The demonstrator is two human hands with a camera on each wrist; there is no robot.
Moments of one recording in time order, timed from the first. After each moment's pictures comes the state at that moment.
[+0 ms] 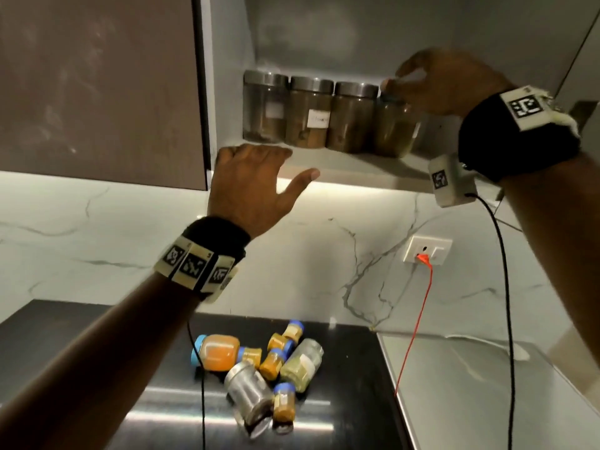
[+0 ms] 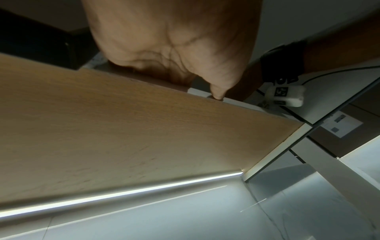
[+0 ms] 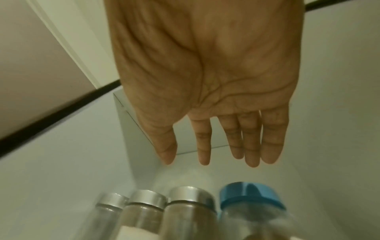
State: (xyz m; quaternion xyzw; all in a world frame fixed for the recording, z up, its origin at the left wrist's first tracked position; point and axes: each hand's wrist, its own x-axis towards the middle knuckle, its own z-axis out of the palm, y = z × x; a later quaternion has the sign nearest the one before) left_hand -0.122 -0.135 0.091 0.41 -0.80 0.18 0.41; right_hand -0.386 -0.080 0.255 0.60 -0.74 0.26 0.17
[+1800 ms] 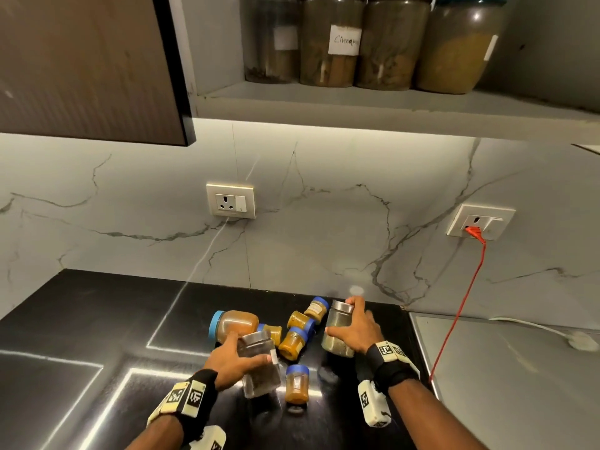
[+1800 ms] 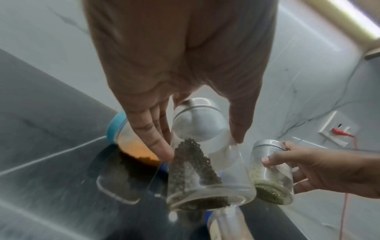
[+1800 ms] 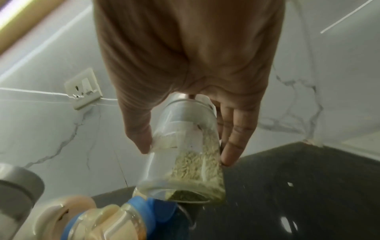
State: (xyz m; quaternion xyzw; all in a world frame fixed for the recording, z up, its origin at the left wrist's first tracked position) left_hand -0.050 -0.157 -0.280 0.60 -0.63 -0.49 0.11; right_hand -0.370 -0.143 -0.287 0.50 -0.78 0.23 -0.30
